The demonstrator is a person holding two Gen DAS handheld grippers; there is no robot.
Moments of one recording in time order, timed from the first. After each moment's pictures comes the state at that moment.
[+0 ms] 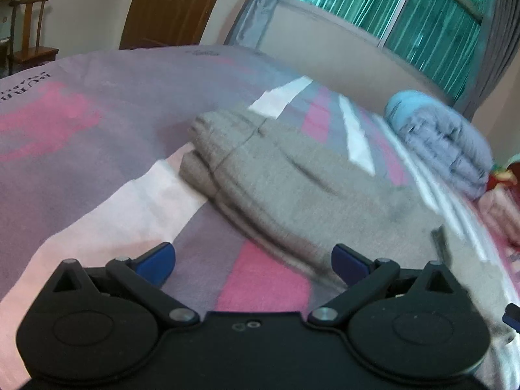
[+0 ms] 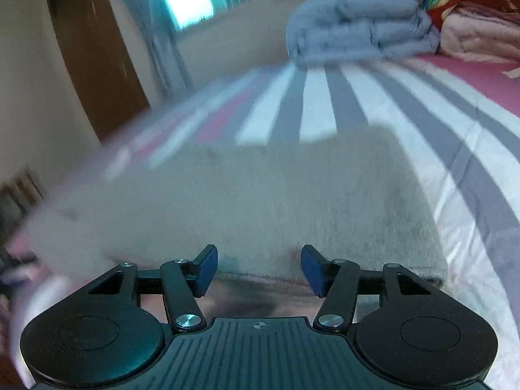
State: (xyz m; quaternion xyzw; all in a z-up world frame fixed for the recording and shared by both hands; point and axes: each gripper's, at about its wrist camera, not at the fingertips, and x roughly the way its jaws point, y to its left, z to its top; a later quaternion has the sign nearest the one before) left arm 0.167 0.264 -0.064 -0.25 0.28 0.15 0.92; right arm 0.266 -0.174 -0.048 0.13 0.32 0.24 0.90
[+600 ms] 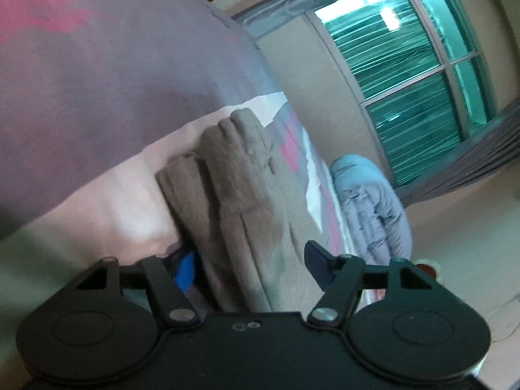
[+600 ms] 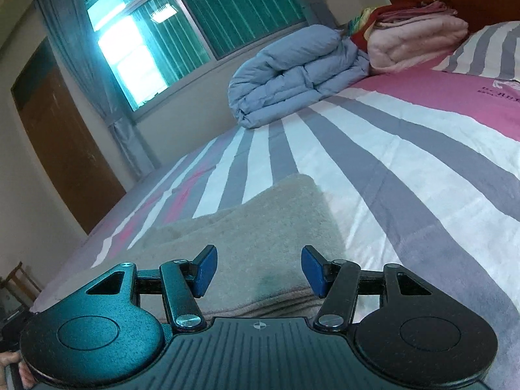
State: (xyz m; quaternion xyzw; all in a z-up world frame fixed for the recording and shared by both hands) left arm 0.221 0.345 -0.126 -0.50 0.20 0.03 0.84; right arm 0.237 -0.256 -0.024 0.24 0.26 0.16 0.92
